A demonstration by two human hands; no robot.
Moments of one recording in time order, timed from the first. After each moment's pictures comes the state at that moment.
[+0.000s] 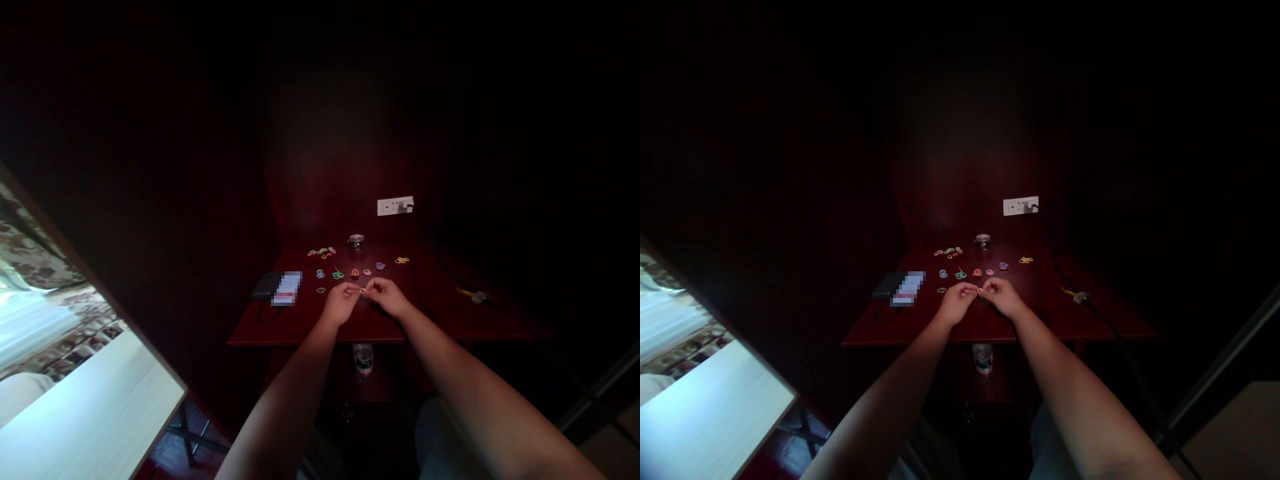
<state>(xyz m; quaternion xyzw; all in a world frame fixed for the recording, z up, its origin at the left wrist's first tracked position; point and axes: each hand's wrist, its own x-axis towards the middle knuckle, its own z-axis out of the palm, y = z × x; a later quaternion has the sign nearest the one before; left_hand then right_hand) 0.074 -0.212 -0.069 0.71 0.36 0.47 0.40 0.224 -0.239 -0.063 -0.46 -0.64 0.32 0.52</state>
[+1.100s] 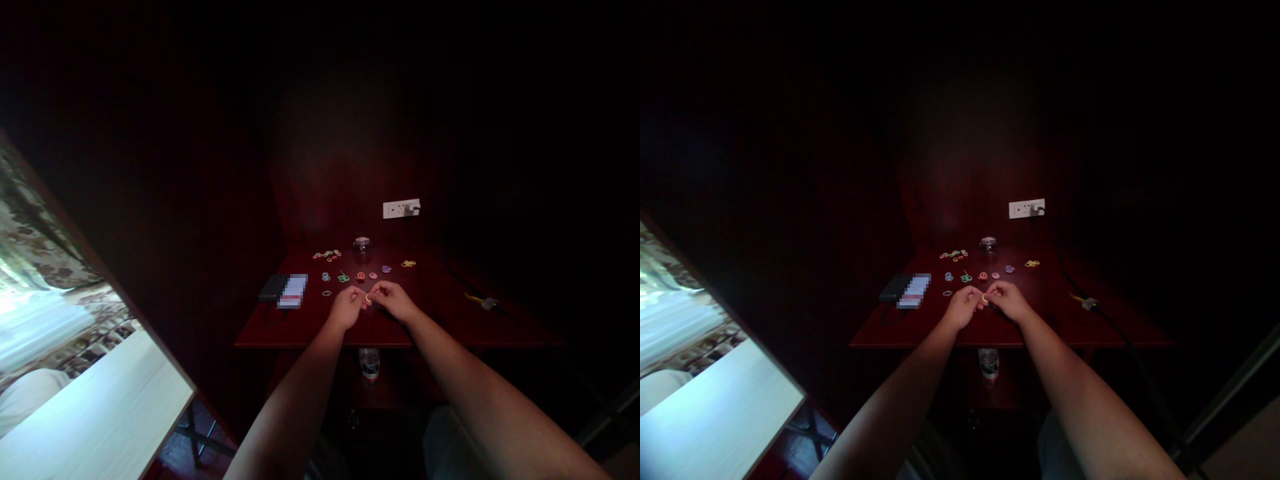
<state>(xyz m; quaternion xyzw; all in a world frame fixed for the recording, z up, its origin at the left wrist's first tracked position) 0.073 -0.214 -0.069 0.71 0.33 0.44 0.44 0.225 -0.240 -0.061 -0.44 -0.63 0.36 0.52</state>
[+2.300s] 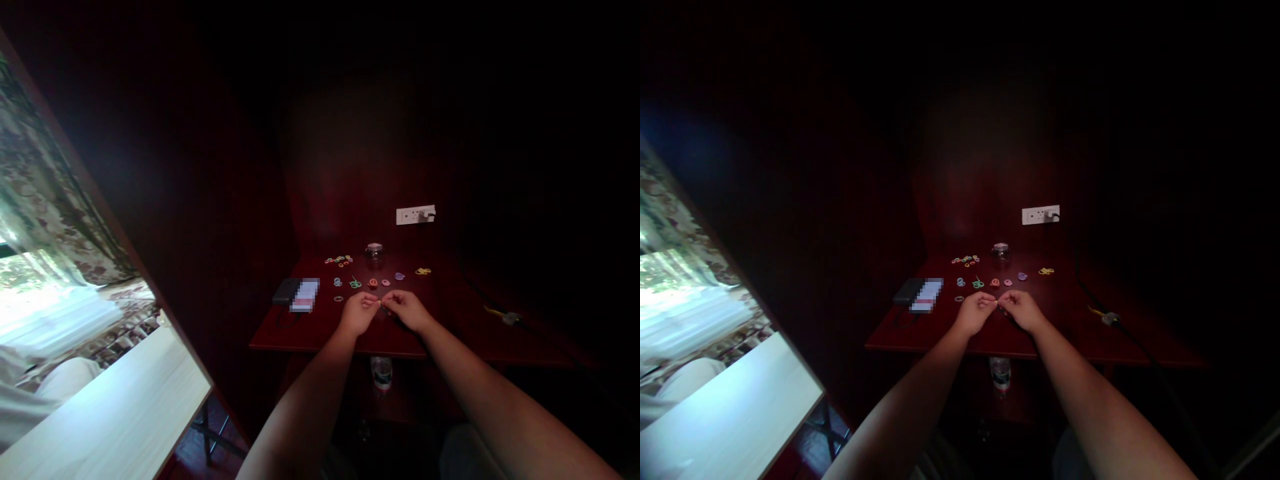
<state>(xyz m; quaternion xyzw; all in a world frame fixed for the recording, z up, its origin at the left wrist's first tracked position) 0.075 -0.213 -0.071 0.69 0.37 0.47 0.40 0.223 -0.239 -0.061 -0.48 -0.62 0.35 0.51</state>
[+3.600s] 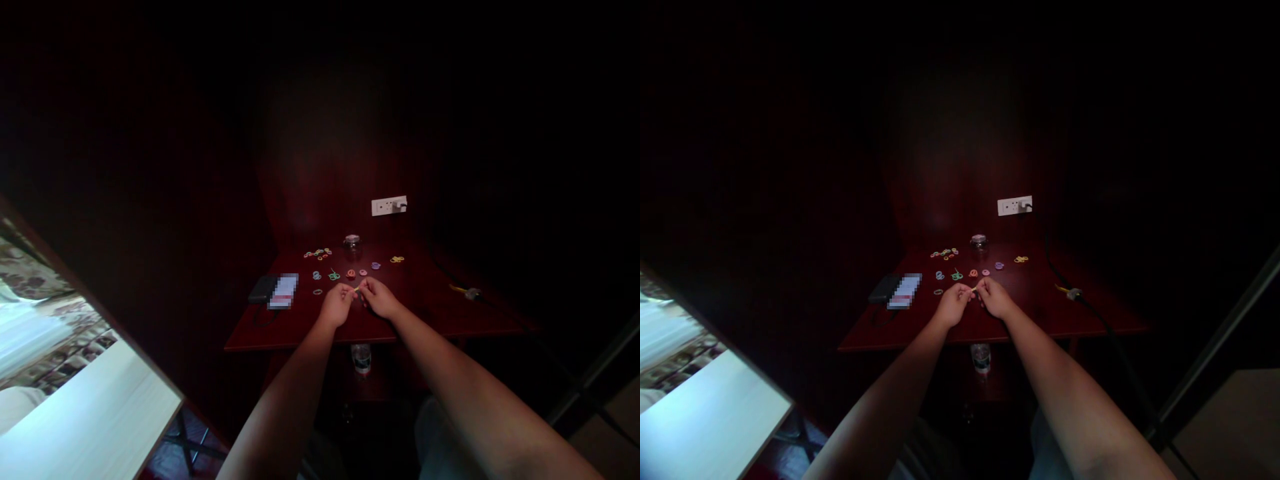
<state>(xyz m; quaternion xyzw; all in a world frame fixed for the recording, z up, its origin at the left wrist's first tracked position) 0.073 -0.207 -0.075 0.74 0.35 0.44 0.36 0.219 -0.230 -0.073 -0.51 -0.65 0.26 0.50</state>
